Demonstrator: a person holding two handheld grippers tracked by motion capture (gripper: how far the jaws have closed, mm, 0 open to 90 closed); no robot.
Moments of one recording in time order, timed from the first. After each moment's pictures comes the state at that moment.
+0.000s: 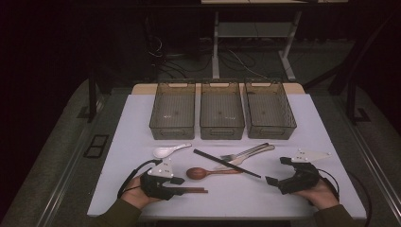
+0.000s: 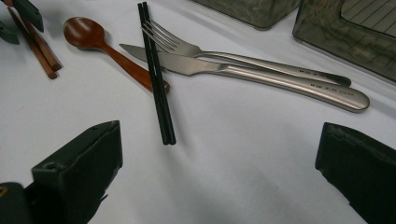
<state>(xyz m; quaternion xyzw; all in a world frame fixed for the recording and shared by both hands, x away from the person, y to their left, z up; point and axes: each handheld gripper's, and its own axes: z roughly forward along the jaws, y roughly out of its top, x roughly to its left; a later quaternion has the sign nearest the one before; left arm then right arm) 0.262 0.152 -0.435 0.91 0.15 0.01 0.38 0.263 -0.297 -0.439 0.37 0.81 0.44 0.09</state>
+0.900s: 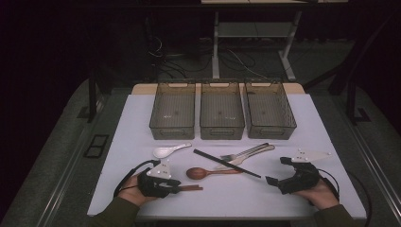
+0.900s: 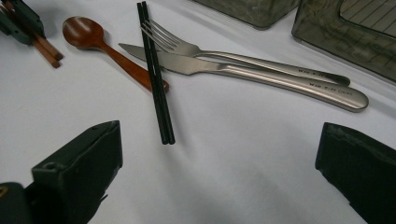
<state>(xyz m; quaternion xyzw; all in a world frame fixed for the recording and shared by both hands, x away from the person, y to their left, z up) 0.267 0.164 -0.439 0.93 0.14 0.02 0.35 0.263 -0.298 -0.439 0.37 0.81 0.44 0.09</state>
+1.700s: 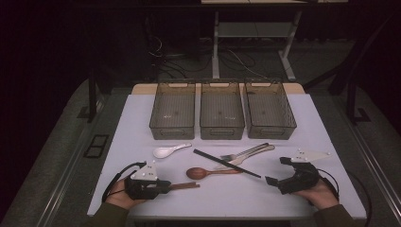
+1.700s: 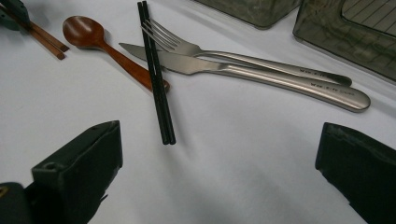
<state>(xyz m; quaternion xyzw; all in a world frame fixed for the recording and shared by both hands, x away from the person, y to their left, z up) 0.255 0.194 -0.435 0.91 0.16 0.04 0.37 0.263 -0.297 -0.439 0.37 0.81 0.44 0.09</state>
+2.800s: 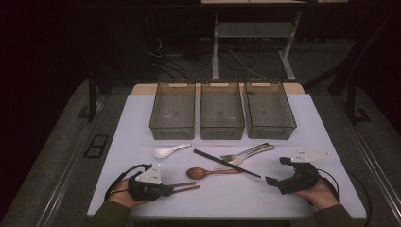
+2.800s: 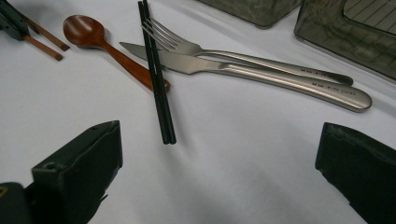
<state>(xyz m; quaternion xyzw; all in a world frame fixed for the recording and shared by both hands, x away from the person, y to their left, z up) 0.256 0.186 -0.440 0.93 0.11 0.02 0.35 0.264 -0.296 -0.439 0.37 0.81 0.44 0.09</state>
